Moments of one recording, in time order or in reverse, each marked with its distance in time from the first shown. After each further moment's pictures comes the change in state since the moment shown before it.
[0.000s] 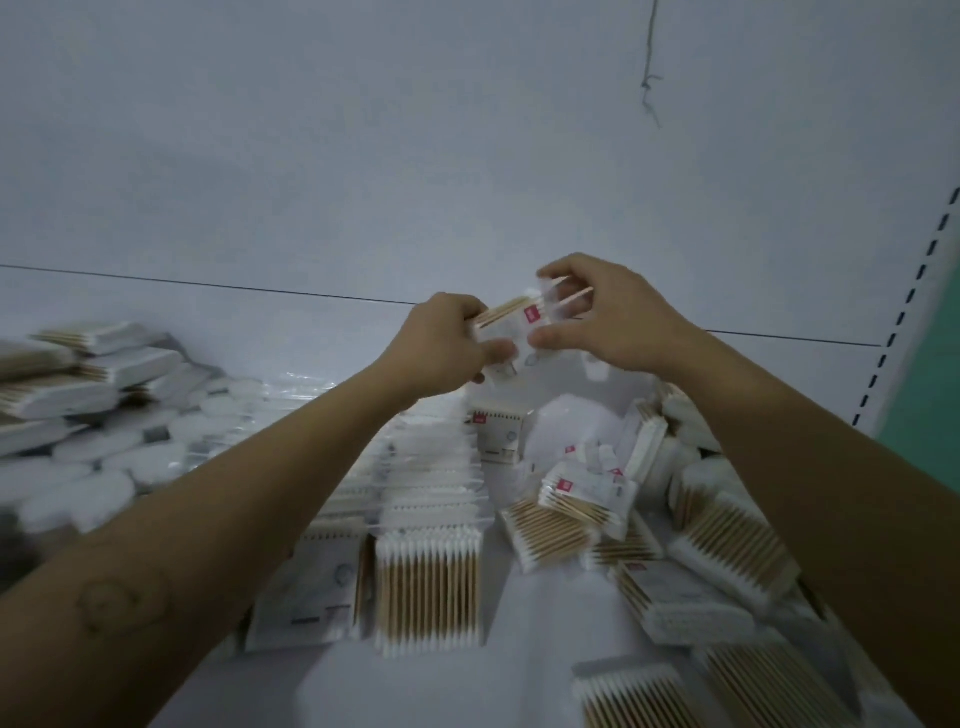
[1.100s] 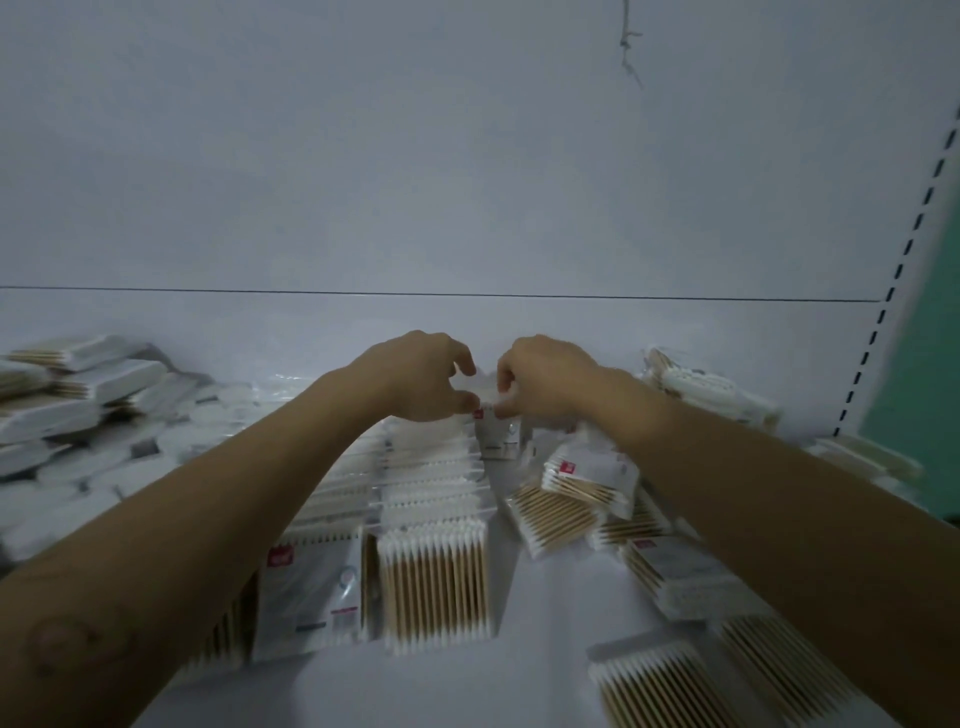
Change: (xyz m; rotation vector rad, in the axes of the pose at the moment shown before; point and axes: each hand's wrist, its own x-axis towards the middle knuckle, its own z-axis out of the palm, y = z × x) left_hand -0.007 -0.016 -0.005 0.666 -0.384 -0.008; right_hand 0.009 0.022 0.082 -0.607 -0.347 0.042
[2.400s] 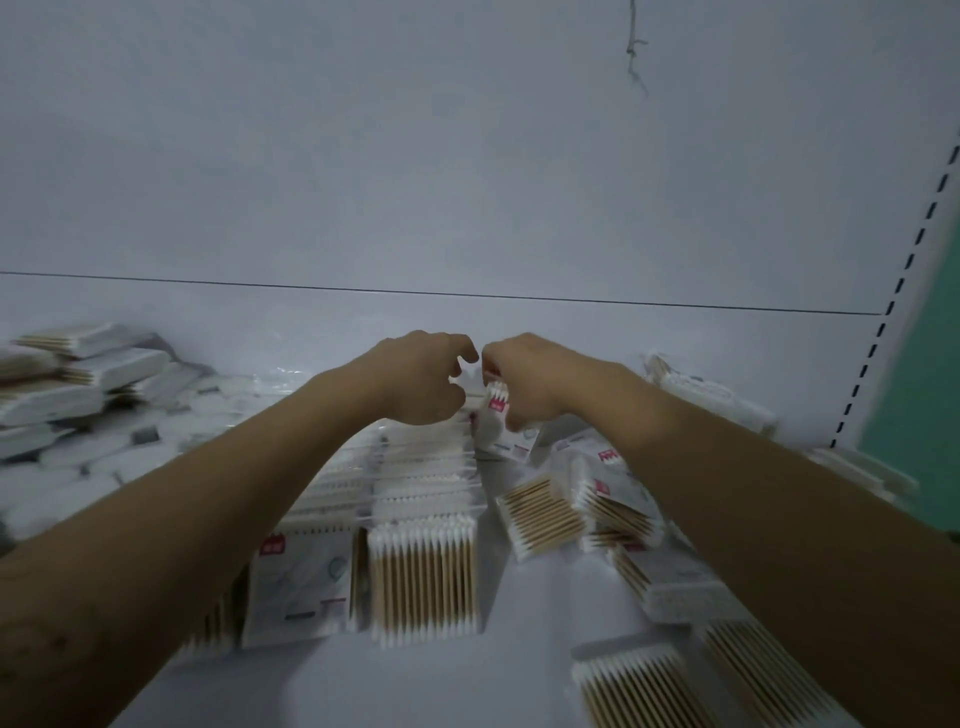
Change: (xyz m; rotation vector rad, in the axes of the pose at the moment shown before) left_hand -0.007 0.005 0.003 -0.073 0.033 -0.003; right_hand -0.012 -0.011 -0.016 0.009 -0.089 -0.069
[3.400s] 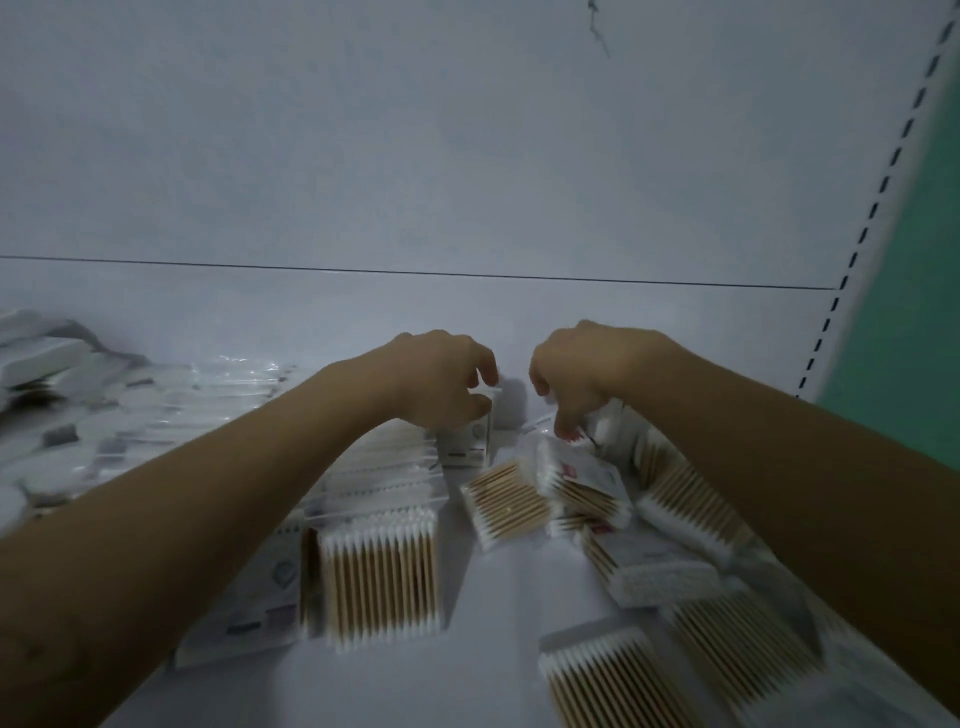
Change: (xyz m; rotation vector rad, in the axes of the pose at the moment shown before) left_hand 0.011 0.035 0.013 0.103 -0.119 0.168; right_hand -0.025 0.046 -0.001 -0.386 -0.254 0.084
